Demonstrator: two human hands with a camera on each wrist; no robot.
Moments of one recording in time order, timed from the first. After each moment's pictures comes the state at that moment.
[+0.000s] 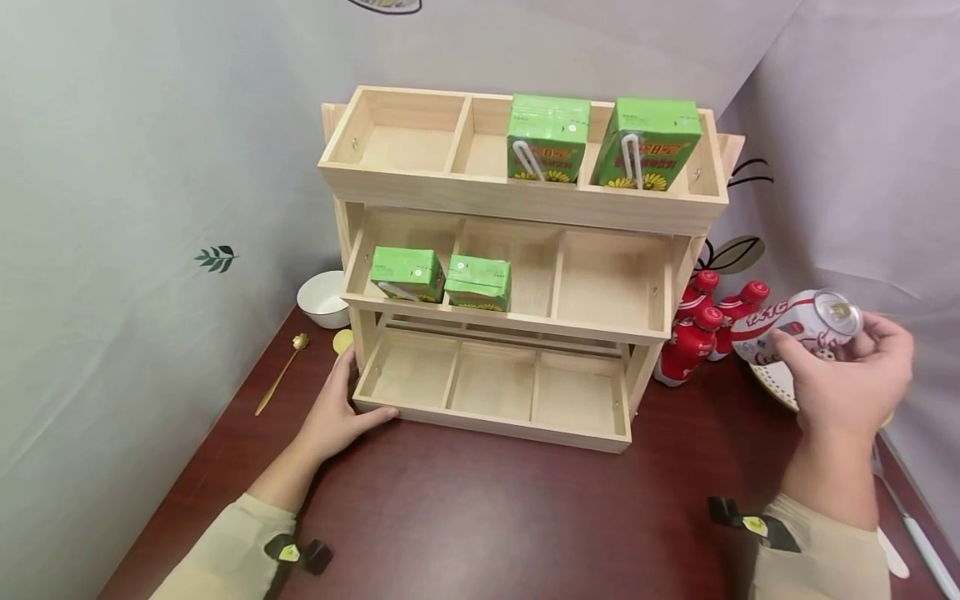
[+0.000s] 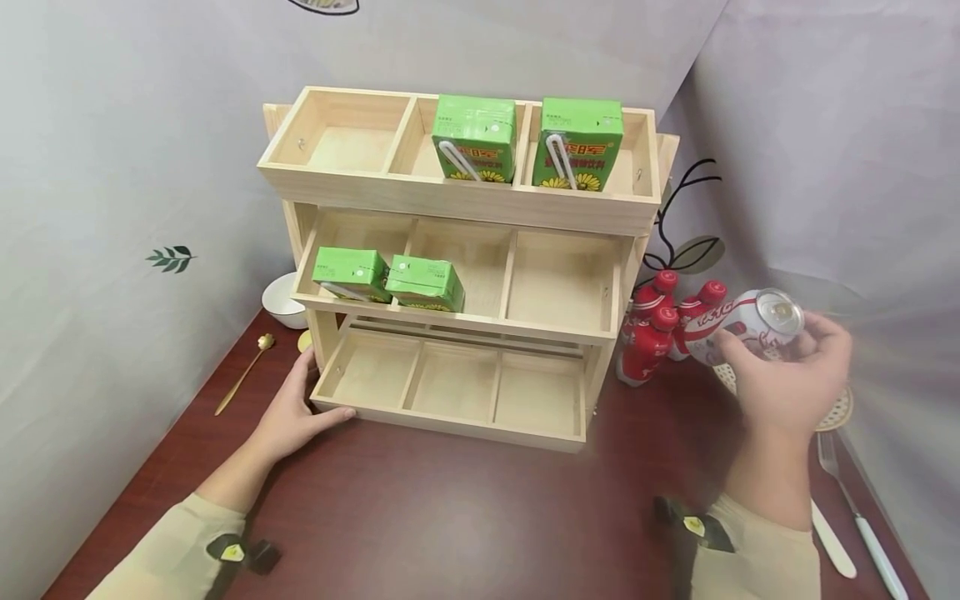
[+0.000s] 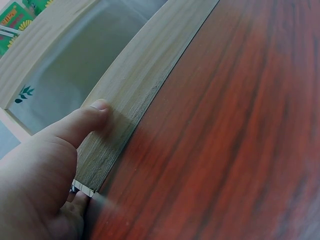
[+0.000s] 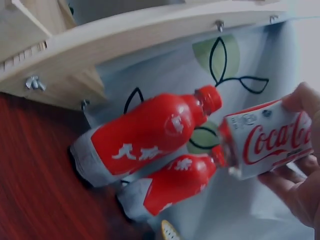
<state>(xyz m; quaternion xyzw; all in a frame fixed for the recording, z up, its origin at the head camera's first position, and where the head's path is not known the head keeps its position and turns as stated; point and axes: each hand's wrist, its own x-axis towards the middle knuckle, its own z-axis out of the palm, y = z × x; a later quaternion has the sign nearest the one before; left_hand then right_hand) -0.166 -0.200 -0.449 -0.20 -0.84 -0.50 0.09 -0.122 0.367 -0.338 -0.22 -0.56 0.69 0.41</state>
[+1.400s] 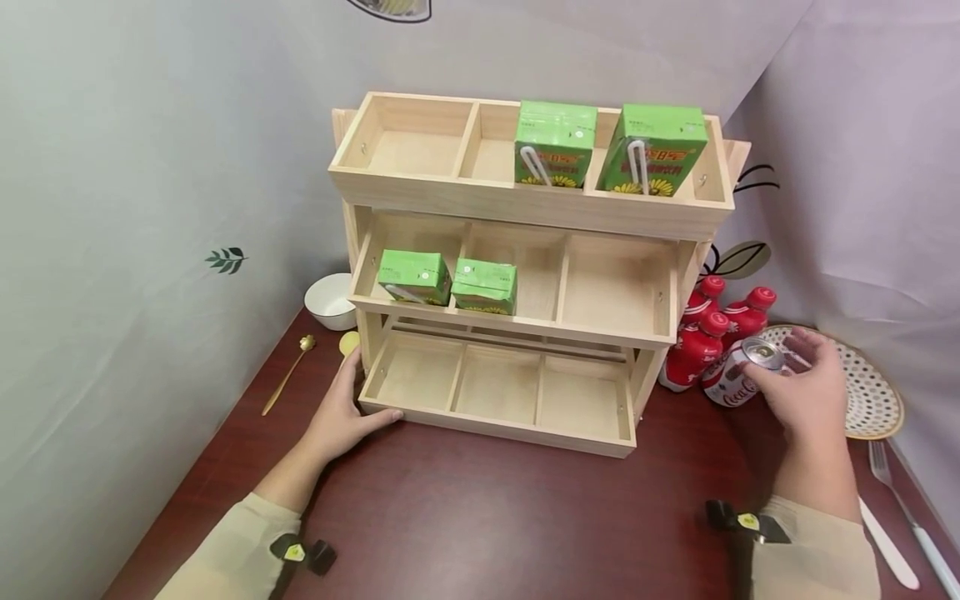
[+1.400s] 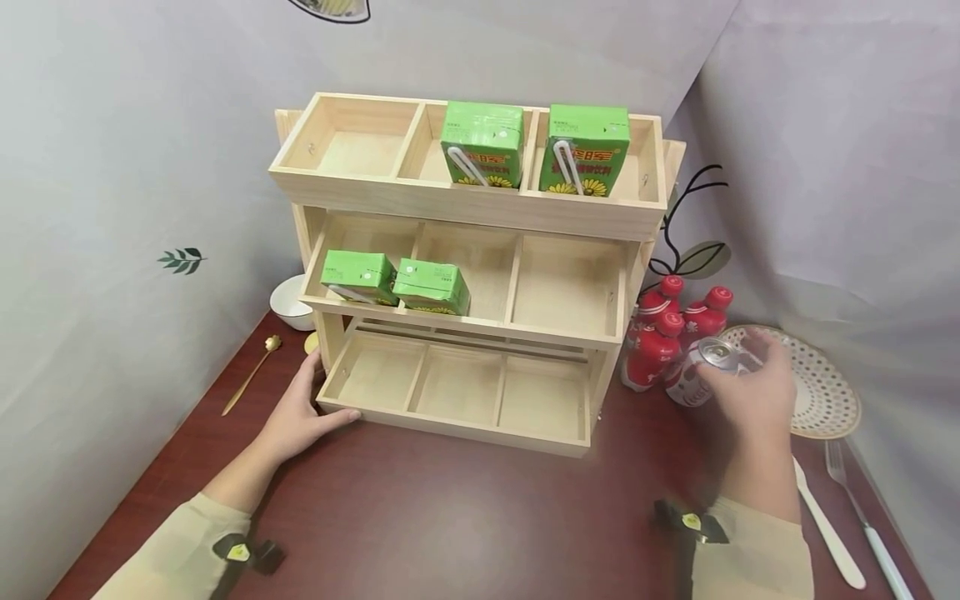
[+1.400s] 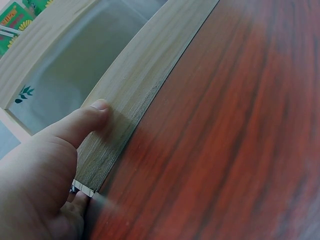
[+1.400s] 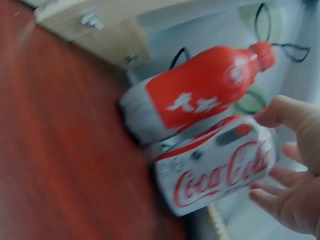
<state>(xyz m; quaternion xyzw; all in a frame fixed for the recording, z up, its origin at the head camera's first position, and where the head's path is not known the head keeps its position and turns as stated) -0.166 -0.201 -0.451 -0.20 -0.84 -0.50 0.09 -0.135 0.391 -0.384 -0.25 -0.84 0.45 0.18</state>
